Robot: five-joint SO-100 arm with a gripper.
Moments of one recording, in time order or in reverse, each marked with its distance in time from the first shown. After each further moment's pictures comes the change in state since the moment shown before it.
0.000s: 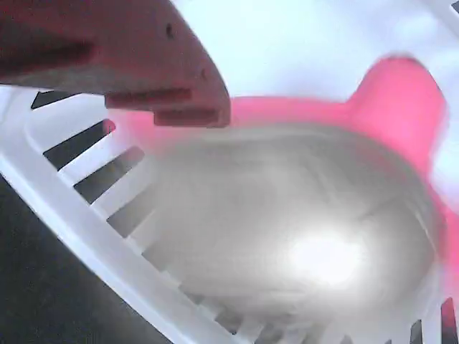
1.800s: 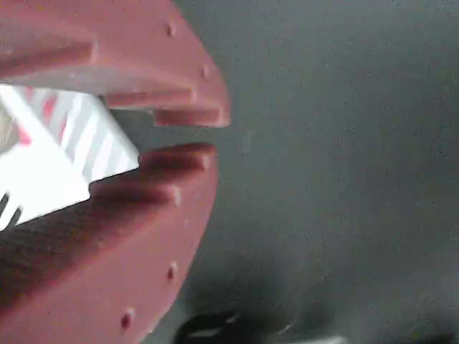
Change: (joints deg) arm -35.0 85.8 102.7 -41.7 1.9
